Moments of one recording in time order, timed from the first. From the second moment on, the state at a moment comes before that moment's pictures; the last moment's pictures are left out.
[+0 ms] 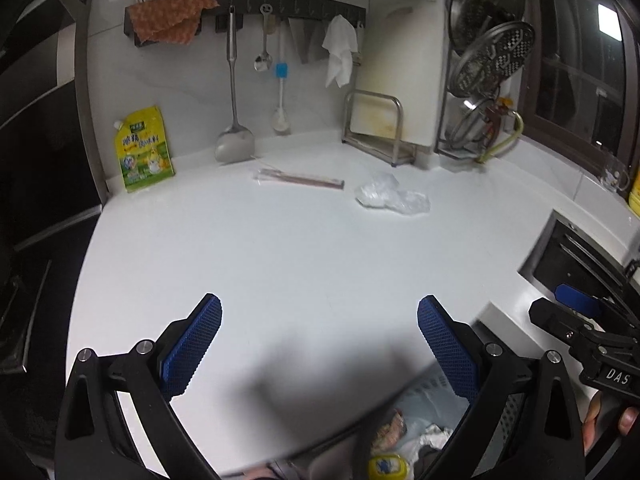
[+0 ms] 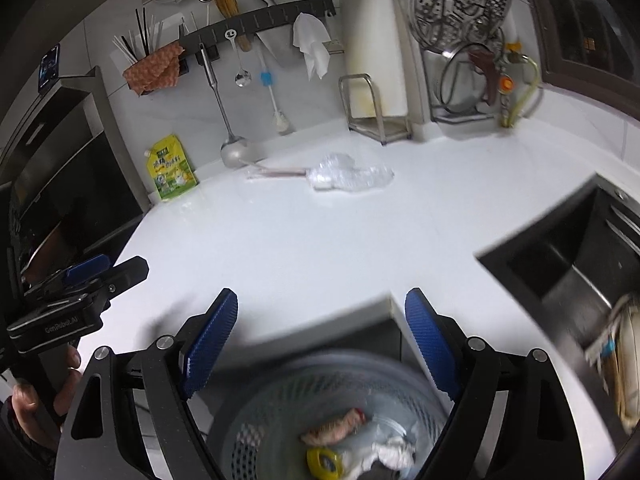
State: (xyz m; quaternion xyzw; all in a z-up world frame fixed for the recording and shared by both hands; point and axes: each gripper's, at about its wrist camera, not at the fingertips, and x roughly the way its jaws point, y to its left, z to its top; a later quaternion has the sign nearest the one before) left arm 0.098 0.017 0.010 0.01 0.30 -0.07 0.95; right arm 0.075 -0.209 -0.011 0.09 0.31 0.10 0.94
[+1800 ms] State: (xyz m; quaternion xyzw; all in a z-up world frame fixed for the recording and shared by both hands) left arm 0.327 0.027 -0.020 -0.03 0.35 0.02 0.94; right arm 0.376 -0.184 -0.049 0.03 0.43 0.08 0.90
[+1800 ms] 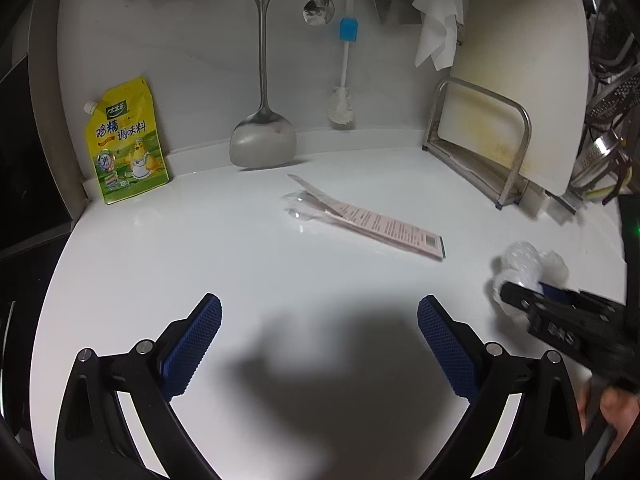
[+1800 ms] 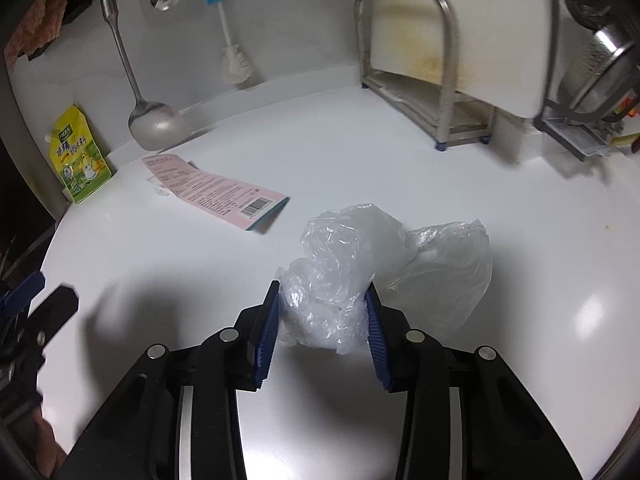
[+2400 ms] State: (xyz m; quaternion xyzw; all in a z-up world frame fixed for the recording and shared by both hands) left arm 0.441 -0.029 -0.042 -0.05 0.39 0.13 0.91; right arm 0.346 -0.273 -0.038 0.07 0.39 0.03 0.92
